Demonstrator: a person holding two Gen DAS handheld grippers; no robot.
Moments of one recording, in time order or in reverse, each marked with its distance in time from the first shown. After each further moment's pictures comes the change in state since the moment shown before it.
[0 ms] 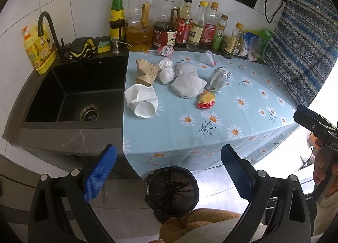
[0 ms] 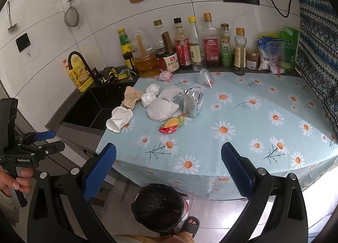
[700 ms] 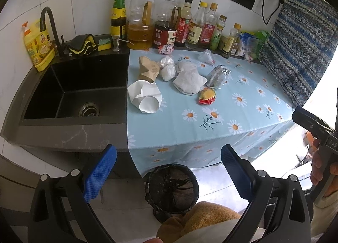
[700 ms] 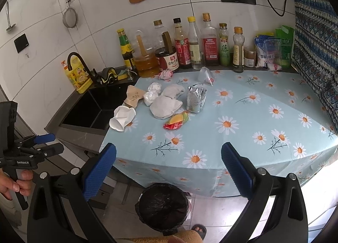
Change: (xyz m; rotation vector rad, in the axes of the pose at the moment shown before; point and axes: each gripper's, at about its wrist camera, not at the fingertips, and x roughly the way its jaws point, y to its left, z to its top) left arm -0.005 0.019 -0.010 0.003 0.002 -0.037; right arm -0.005 0.021 -0.009 0.026 -0.010 -0.024
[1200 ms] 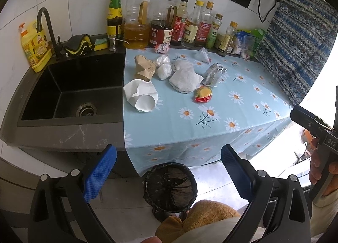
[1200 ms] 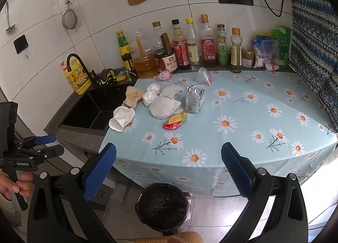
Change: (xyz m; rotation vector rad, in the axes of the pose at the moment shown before) left arm 0.000 -0.002 -0.003 0.017 0.002 -0.022; right arm -0.002 0.000 -0.004 0.007 -0.008 -0.012
